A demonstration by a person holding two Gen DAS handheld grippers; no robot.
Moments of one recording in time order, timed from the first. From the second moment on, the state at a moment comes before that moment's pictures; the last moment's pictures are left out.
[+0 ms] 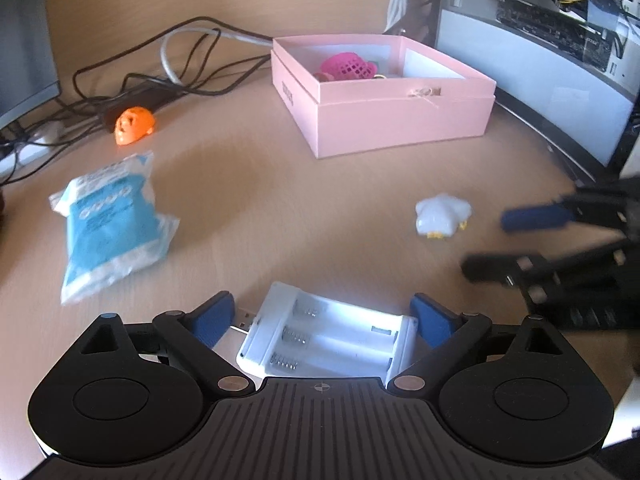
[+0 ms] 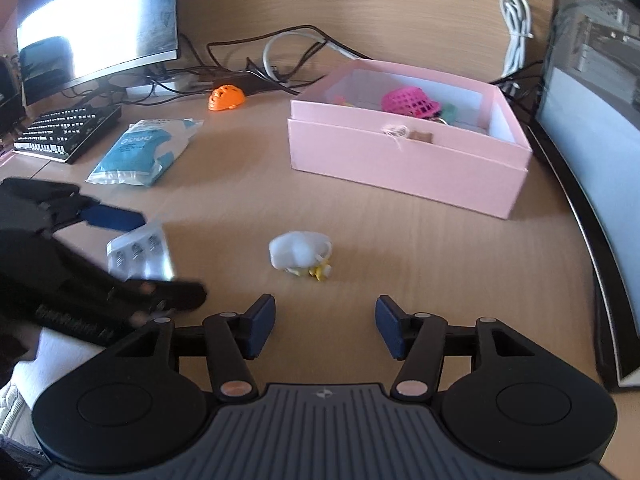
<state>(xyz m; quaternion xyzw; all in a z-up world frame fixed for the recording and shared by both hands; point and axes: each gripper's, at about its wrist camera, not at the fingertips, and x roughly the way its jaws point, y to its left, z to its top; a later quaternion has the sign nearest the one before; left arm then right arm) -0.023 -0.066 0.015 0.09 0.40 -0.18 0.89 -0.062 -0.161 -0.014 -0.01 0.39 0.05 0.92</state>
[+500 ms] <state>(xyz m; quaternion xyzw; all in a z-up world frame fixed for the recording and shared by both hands) -0.032 -0.035 0.026 0.07 0.43 -0.16 0.89 -0.020 -0.154 0.008 -0.03 0.40 0.08 0.91</state>
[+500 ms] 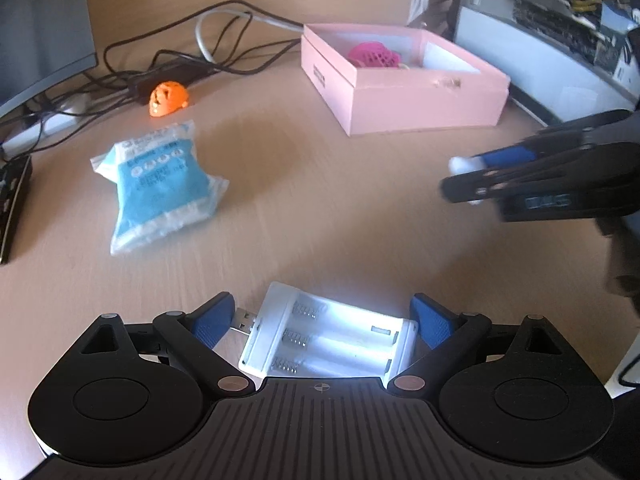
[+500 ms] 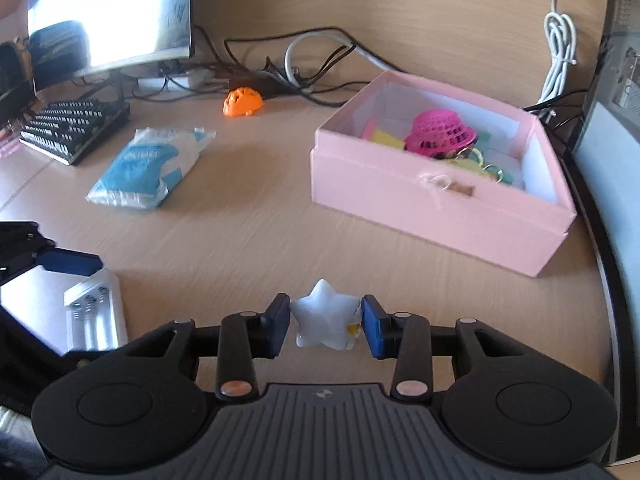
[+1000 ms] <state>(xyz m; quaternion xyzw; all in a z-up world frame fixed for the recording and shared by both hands) 0.092 -0.128 0.145 0.07 0.26 -0.28 0.92 0.028 -0.234 0.145 -0.02 0.23 -0.02 0.97</state>
